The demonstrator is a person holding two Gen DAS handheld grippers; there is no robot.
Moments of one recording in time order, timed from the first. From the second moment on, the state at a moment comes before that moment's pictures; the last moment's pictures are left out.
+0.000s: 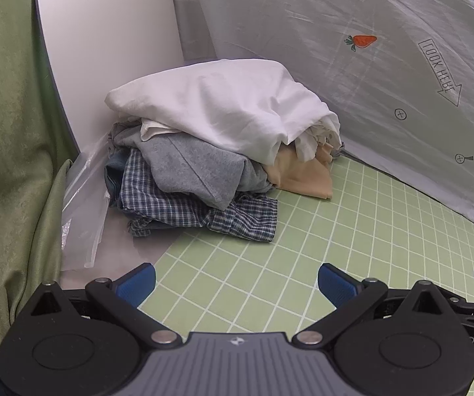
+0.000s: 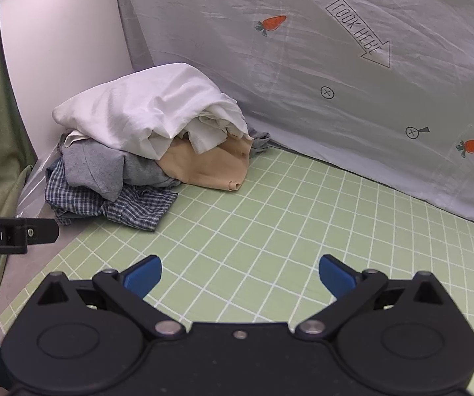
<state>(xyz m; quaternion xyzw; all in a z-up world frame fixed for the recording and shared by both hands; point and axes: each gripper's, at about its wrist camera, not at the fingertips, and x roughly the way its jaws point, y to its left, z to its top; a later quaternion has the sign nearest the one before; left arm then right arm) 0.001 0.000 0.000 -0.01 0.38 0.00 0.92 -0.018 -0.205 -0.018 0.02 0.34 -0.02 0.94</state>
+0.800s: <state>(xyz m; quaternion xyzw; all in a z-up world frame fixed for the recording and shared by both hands) 0.001 -0.005 -0.005 0.00 0.38 0.00 0.92 -0.020 -0.210 -0.021 0.03 0.35 -0.02 0.94</state>
